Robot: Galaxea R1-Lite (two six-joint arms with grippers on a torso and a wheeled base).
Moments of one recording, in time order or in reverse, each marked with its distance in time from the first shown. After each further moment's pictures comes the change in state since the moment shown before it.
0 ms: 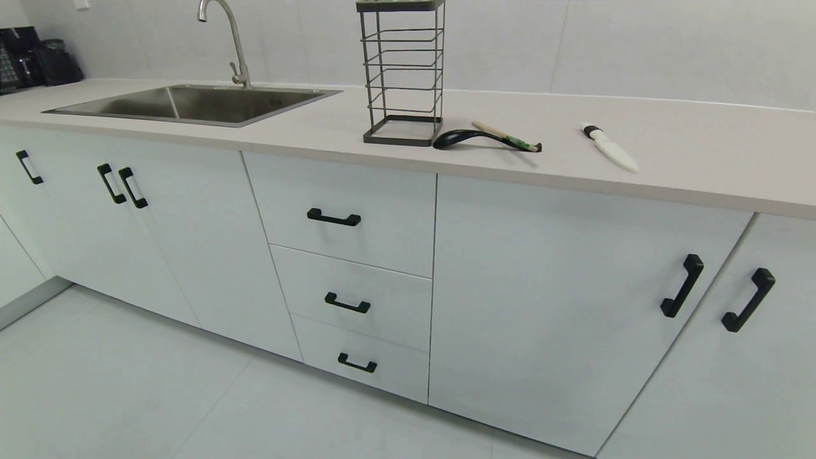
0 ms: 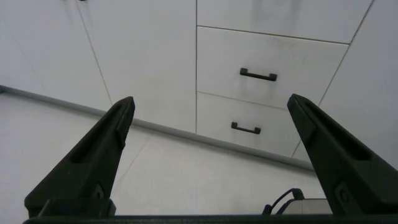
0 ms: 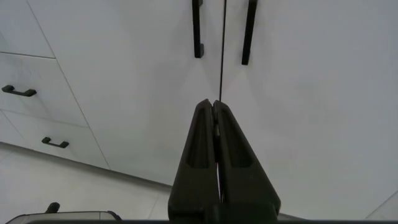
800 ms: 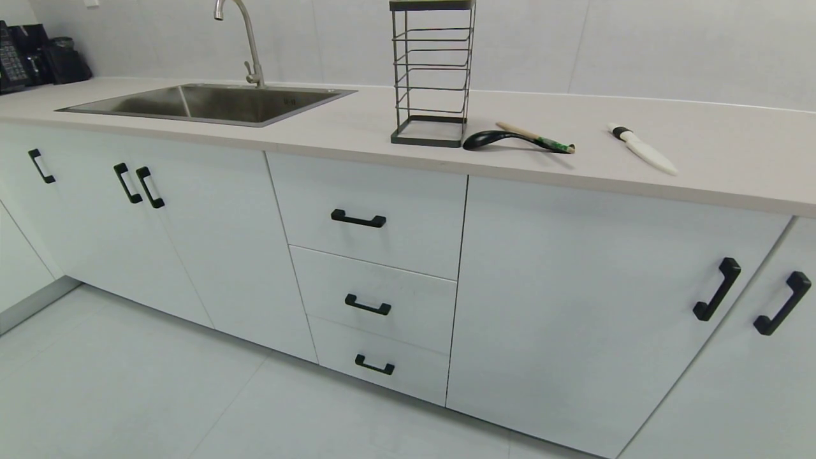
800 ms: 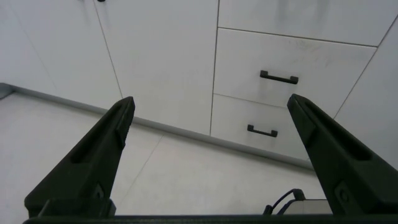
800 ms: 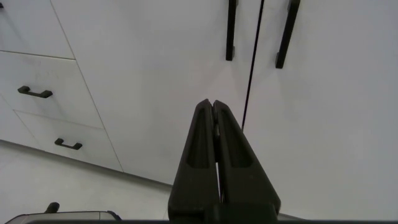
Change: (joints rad) left arm 0.000 0.000 0.000 0.001 -0.004 0.004; right arm 0.000 0.000 0.000 0.000 0.000 0.000
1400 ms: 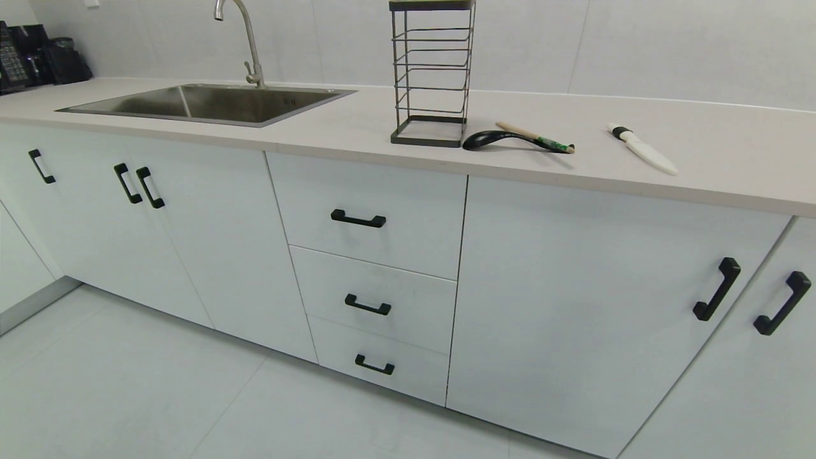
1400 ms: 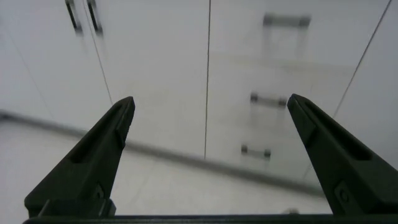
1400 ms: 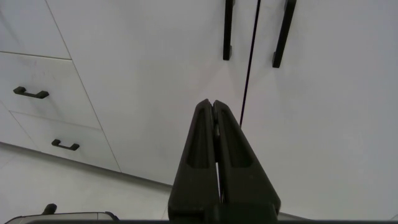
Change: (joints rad) left arm 0.010 0.024 -0.176 -0.159 -0.064 -0.002; right arm 0.000 0.000 0.000 0.001 -0.012 -0.002
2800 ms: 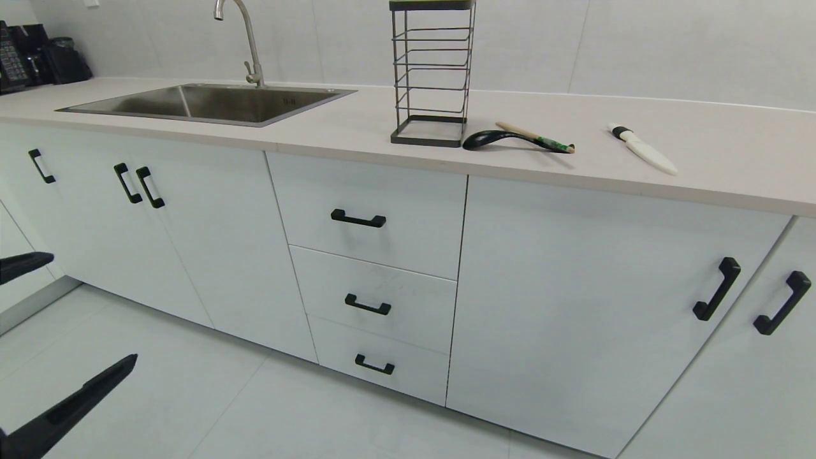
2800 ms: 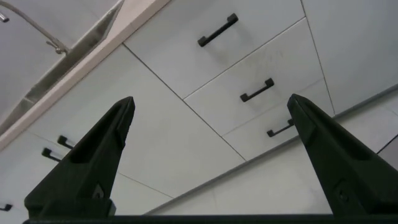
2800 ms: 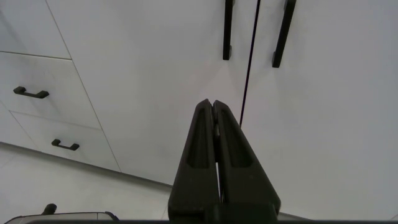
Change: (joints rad) left arm -0.060 0.713 -0.296 -0.011 -0.334 0.706; right arm 0.000 0.000 0.000 -0.001 0.001 0.000
